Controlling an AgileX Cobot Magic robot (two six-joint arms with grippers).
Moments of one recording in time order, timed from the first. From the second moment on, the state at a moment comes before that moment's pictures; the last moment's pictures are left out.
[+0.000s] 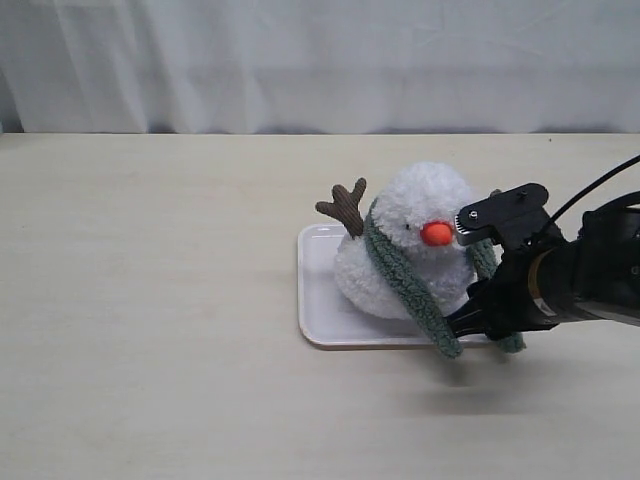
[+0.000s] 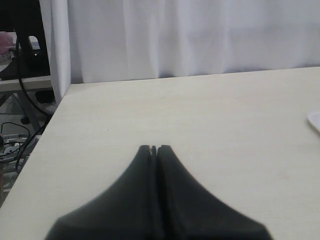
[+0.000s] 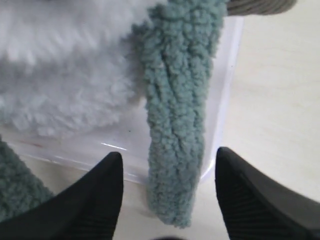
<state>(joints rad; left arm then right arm) -0.05 0.00 0.00 -0.01 0.29 0.08 0.41 1.60 -0.68 -0.95 0.34 0.93</state>
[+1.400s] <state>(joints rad) -0.05 0.00 0.00 -0.01 0.29 0.08 0.41 1.53 -0.68 -1.00 0.24 1.22</state>
